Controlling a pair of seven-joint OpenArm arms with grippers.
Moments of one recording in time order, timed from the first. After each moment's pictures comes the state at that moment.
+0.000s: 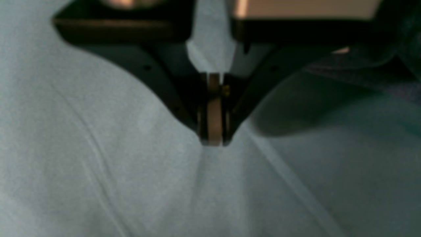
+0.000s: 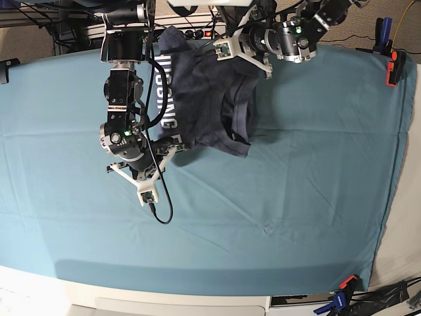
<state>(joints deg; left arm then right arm) 14.2 -21.8 36.5 112.3 -15.8 -27.3 61.1 8.7 1.8 3.1 90.8 -4.2 19.7 -53.6</state>
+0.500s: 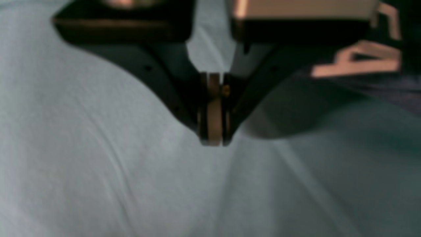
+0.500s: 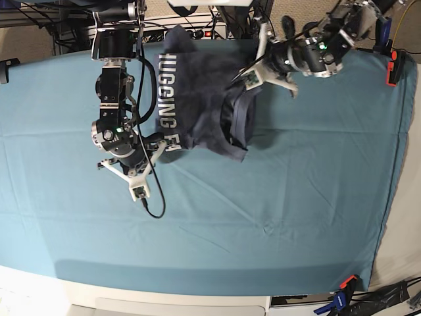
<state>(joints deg) 12.1 -32.1 35.3 112.9 -26.6 -22.8 54.0 7.6 5.4 3.0 90.8 -3.0 20.0 -53.5</state>
